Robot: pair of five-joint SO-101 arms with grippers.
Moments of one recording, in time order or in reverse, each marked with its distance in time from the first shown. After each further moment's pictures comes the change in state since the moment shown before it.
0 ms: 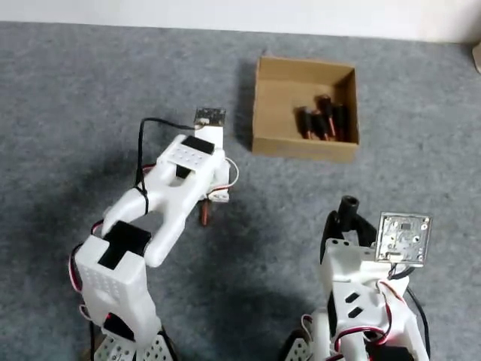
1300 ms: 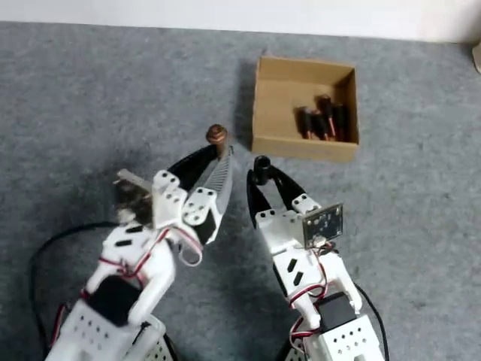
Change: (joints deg) left arm 10.7 -101.5 56.5 -42.7 -7.4; right arm -25.1 0.4 42.5 -69.3 0.0
